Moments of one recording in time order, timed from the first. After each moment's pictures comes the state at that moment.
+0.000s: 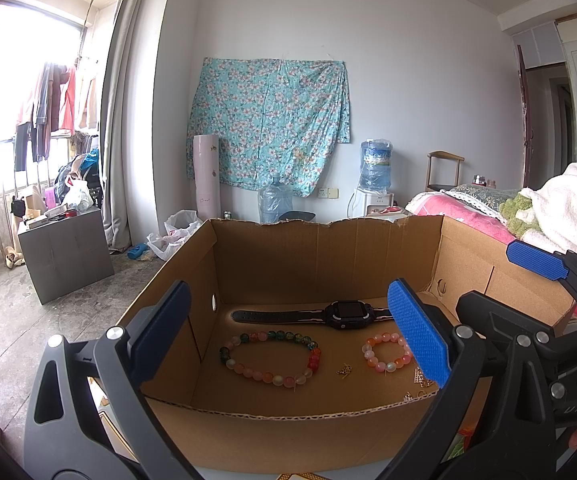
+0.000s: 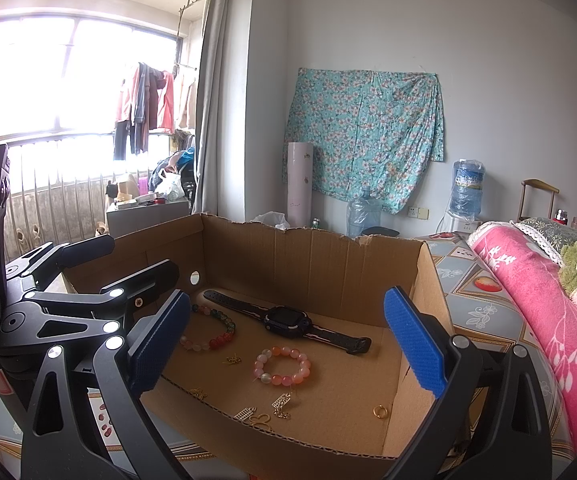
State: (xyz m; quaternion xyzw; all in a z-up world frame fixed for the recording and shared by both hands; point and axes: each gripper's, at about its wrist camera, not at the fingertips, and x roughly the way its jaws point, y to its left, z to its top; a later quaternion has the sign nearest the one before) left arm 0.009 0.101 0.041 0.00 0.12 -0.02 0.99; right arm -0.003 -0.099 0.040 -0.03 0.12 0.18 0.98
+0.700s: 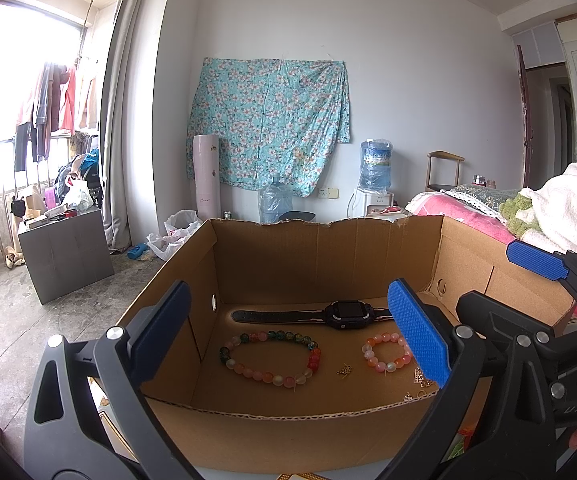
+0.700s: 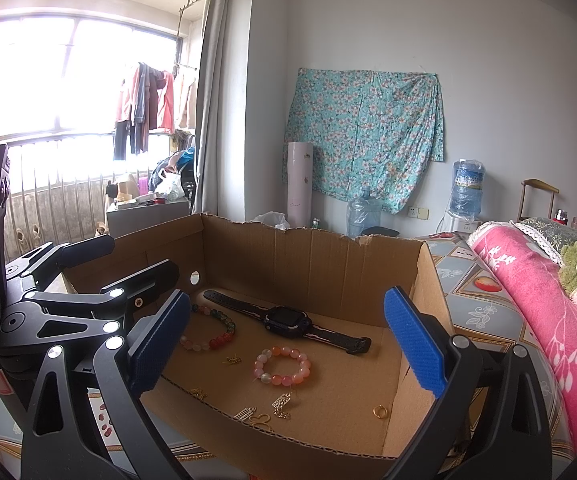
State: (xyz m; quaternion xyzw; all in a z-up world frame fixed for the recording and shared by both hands) left arm 0.010 0.101 0.041 0.00 0.12 -0.02 0.99; right arm -0.005 -0.096 0.041 -0.03 0.12 0.17 0.98
